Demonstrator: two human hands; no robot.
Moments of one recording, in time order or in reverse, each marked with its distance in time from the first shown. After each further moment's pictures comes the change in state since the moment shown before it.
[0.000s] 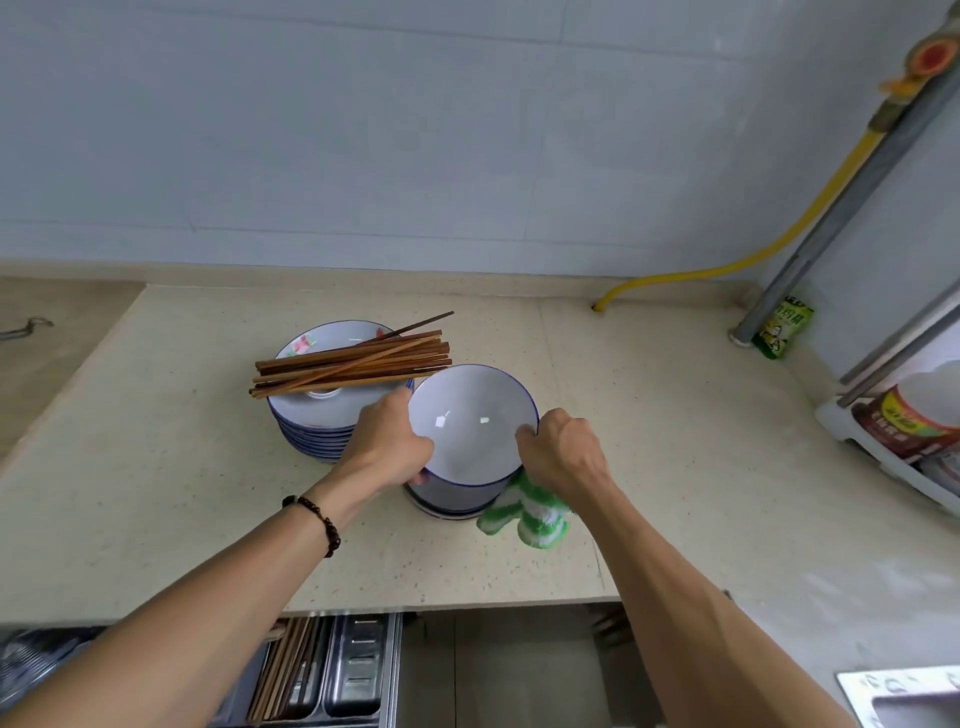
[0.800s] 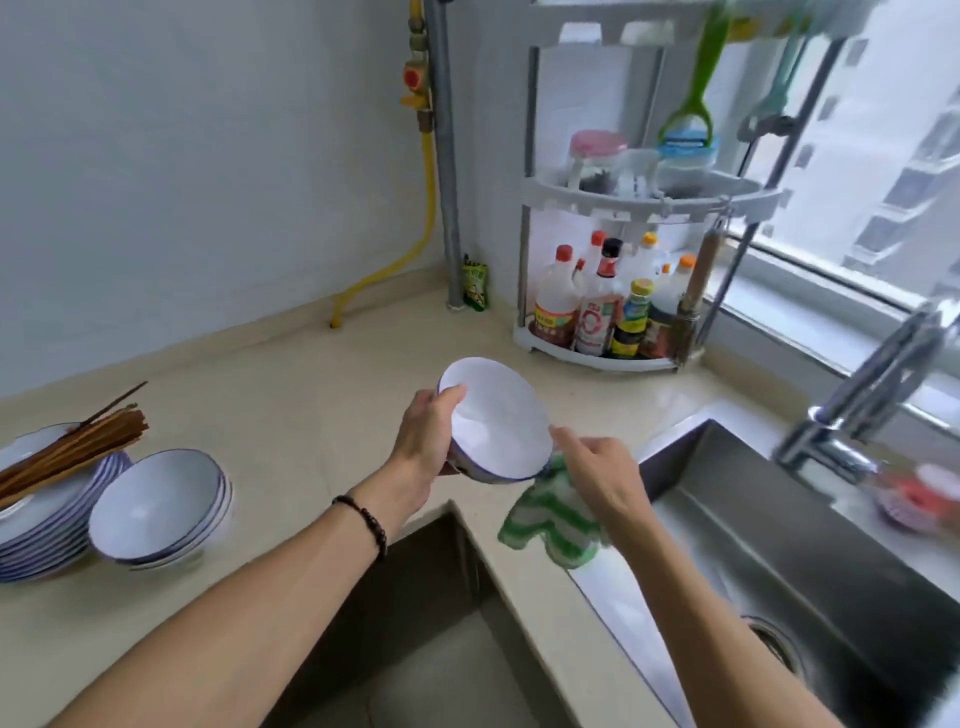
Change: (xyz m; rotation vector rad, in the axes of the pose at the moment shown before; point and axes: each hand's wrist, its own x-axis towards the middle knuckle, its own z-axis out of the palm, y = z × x) left_hand -0.176 0.247 0.254 -0.524 -0.380 0.064; right_hand -0.190 0.315 -0.171 0.667 0.404 0.358
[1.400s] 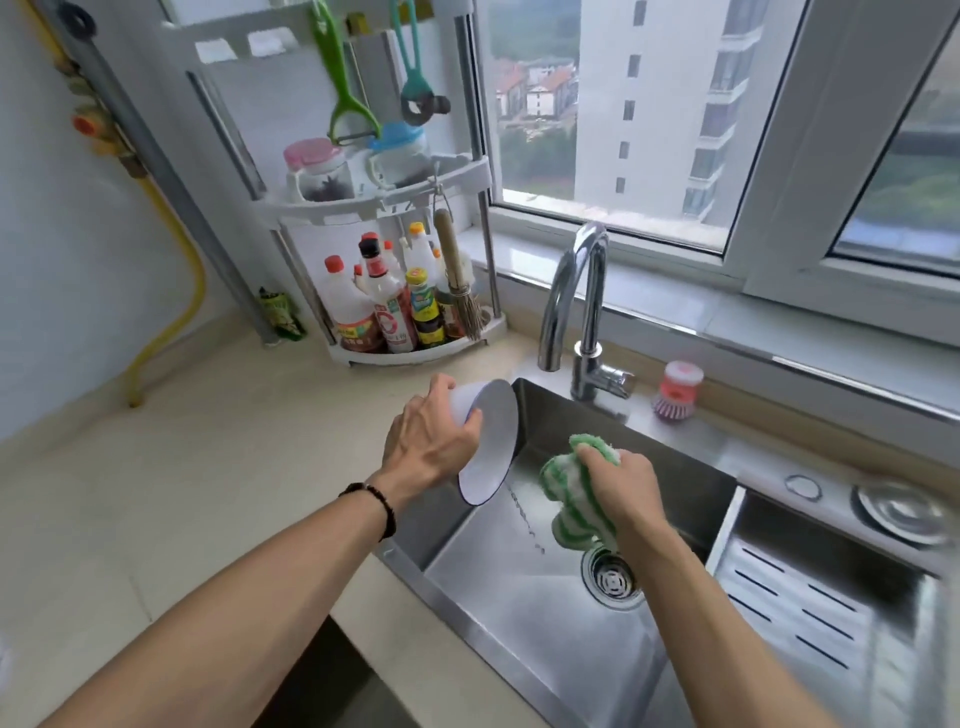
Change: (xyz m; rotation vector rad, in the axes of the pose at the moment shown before) left_hand -0.025 -0.021 0.231 1.013 -0.200 0.587; right_hand -0.014 0.161 -0.187 0.336 0.374 0.284
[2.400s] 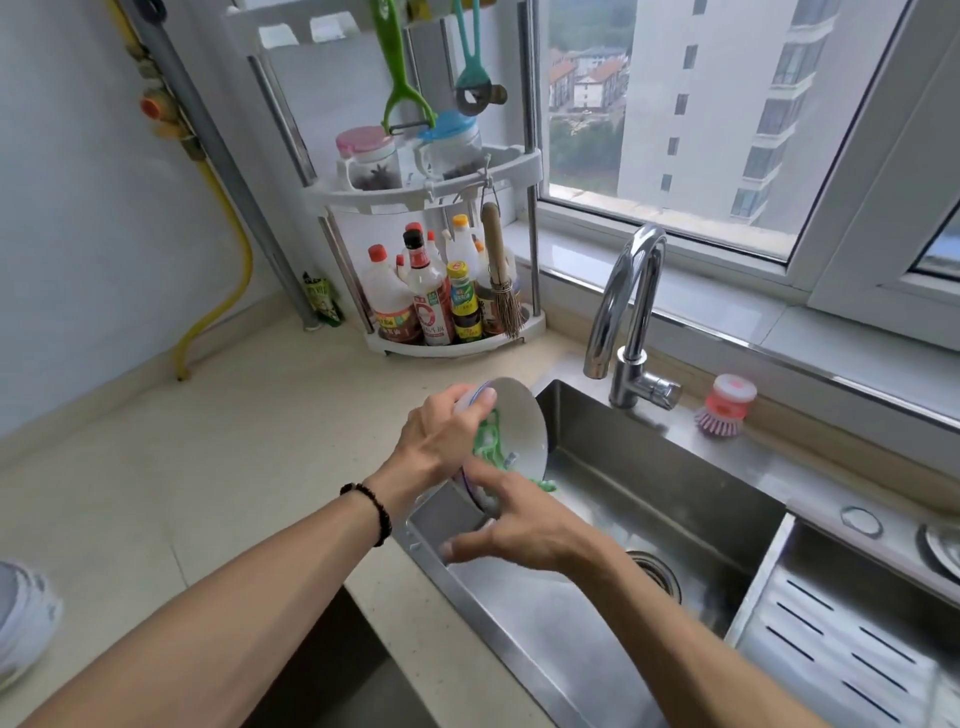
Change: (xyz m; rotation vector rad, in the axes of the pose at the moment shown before) left_hand -0.013 -0.007 -0.030 -0.386 -0.102 -0.143; right_hand -0.050 -0.041 0.067 -0.394 -0.914 -0.562
